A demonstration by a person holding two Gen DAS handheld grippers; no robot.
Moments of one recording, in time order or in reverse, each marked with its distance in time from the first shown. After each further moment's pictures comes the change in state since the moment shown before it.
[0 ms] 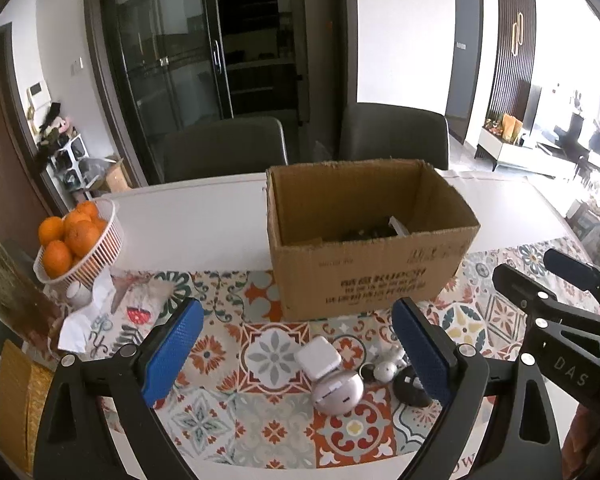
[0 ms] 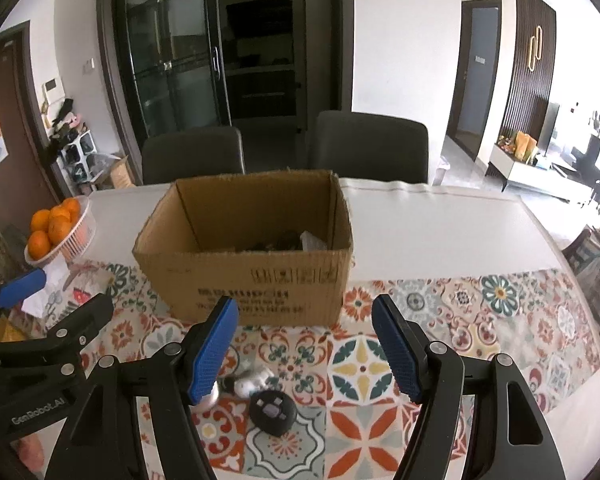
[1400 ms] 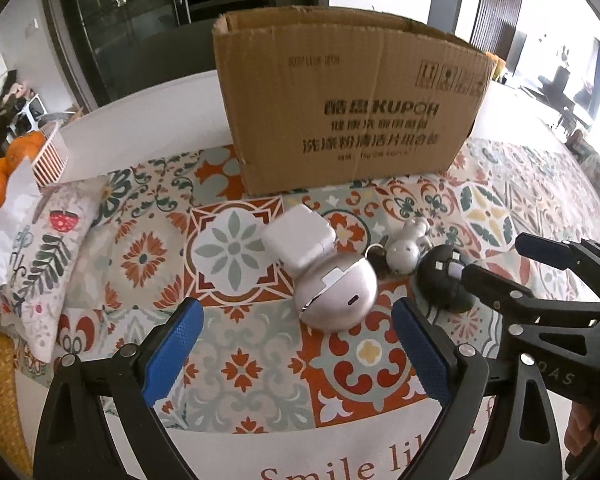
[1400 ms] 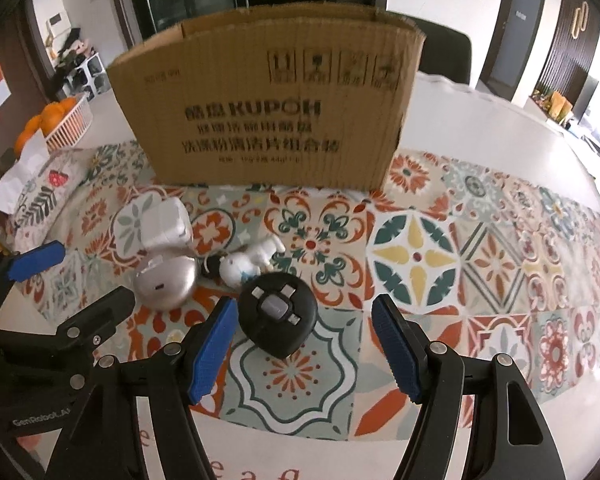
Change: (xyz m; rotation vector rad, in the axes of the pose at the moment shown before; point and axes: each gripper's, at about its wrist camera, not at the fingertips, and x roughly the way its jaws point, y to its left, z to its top) left arm 0.088 -0.006 -0.094 0.068 0.245 -0.107; right arm 0.087 0.016 -0.102 -0.071 0.289 0.059
